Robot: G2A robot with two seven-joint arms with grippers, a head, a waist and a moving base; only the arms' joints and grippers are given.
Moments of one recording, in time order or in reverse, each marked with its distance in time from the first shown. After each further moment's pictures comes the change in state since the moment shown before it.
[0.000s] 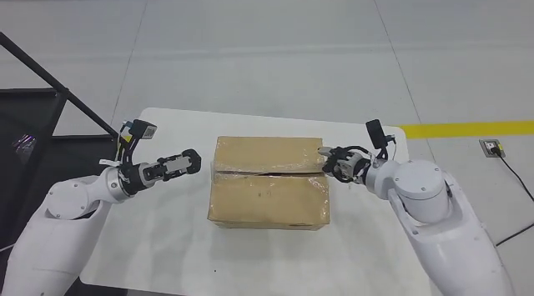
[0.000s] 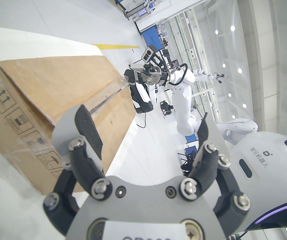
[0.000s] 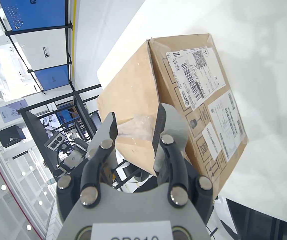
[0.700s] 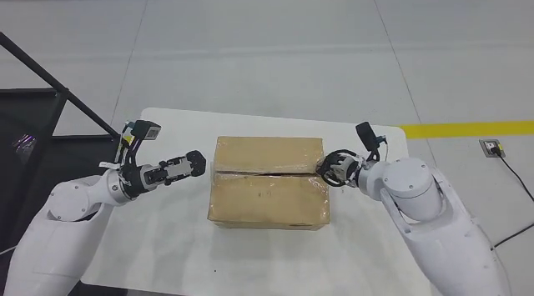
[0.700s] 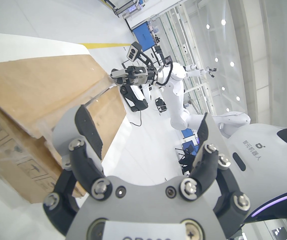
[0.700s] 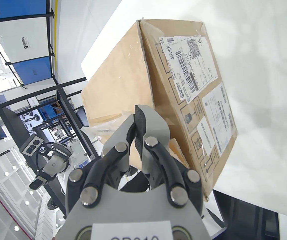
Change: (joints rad) left arm 0.019 -0.006 -0.006 -0.068 -0.038 -0.010 -0.033; right arm 0.028 0.012 -0.063 -0.002 -0.060 0.041 0.054
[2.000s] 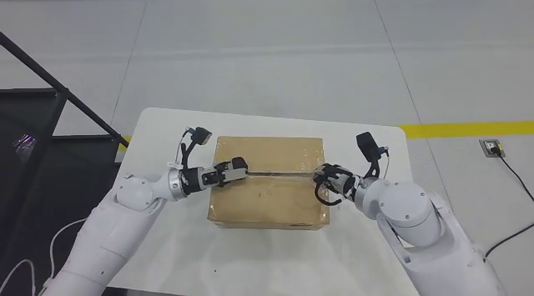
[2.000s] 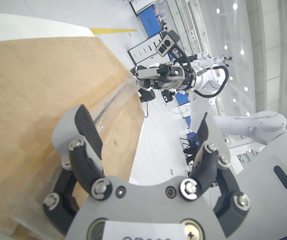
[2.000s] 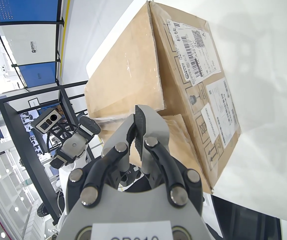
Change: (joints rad) left arm -0.191 -0.146 0.348 0.241 0.175 -0.132 0.202; right arm -0.125 0.010 -0.001 -0.159 -0.017 0.002 -0.136
